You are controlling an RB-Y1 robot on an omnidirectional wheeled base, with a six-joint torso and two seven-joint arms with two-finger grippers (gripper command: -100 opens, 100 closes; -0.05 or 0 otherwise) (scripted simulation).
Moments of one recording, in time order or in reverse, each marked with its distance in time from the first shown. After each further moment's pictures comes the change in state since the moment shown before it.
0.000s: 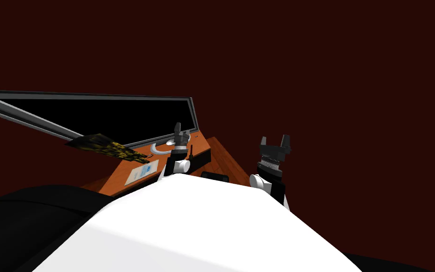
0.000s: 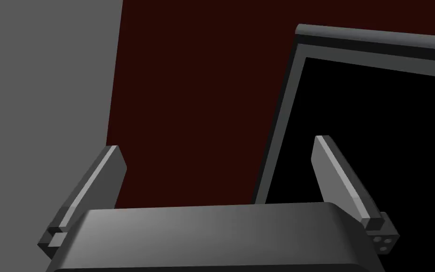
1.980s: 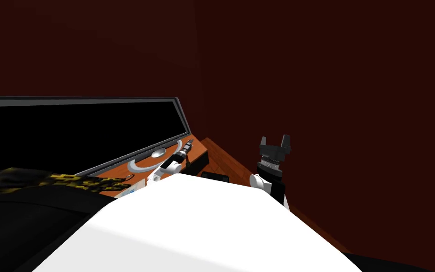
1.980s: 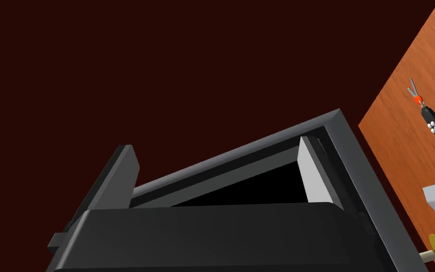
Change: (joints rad) left arm -0.024 0.457 -0.039 0.307 0.310 0.364 -0.223; right arm 0.000 0.000 0.000 0.000 0.000 0.000 0.000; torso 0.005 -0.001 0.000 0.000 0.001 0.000
